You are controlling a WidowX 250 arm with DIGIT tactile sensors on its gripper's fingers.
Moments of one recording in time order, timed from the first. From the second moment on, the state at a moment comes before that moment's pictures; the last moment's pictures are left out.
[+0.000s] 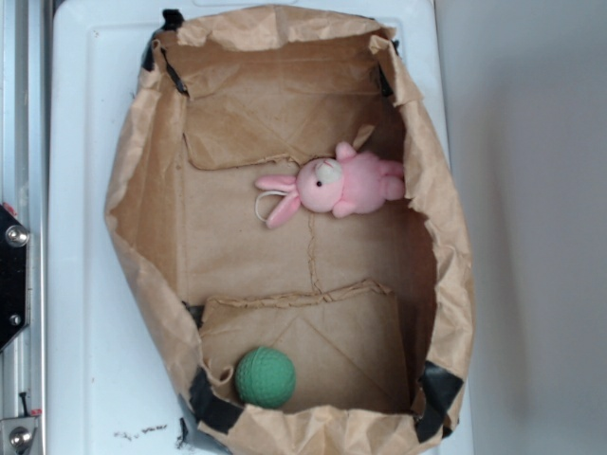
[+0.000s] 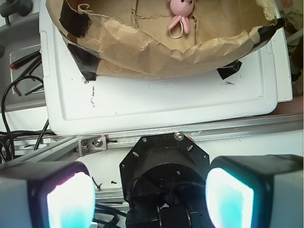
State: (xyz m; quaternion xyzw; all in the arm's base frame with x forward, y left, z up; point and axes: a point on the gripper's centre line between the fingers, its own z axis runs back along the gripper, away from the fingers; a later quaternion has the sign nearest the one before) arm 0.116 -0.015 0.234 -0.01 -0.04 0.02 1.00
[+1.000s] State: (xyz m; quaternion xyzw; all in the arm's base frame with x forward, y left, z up) arm 0.232 -0.015 0.178 -0.01 -0.04 0.12 0.99
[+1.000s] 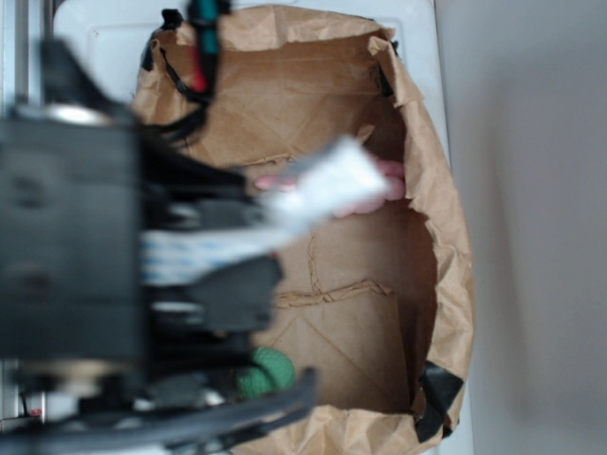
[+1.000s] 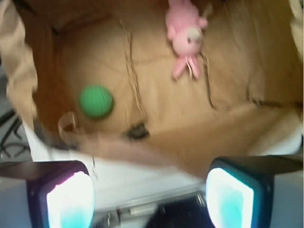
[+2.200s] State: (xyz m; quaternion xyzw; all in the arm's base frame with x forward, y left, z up) arm 0.277 -0.013 0.094 -0.05 0.00 0.38 0.92
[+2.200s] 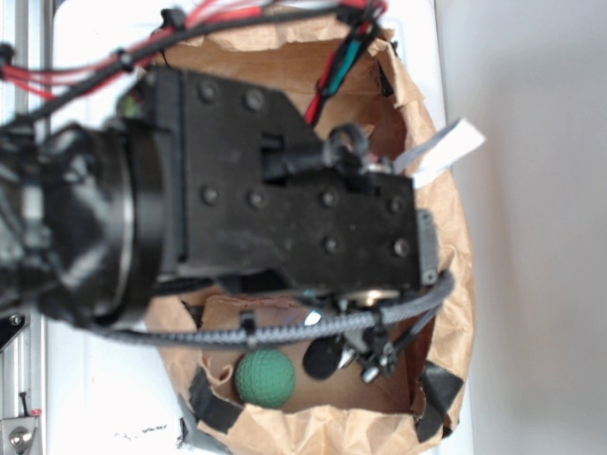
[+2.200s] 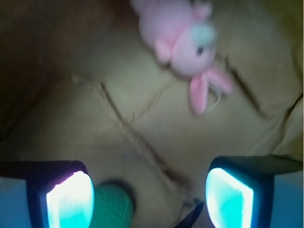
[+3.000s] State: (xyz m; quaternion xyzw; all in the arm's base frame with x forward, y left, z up) arm 0.260 -0.027 0.077 -0.15 0.08 0.41 0.90
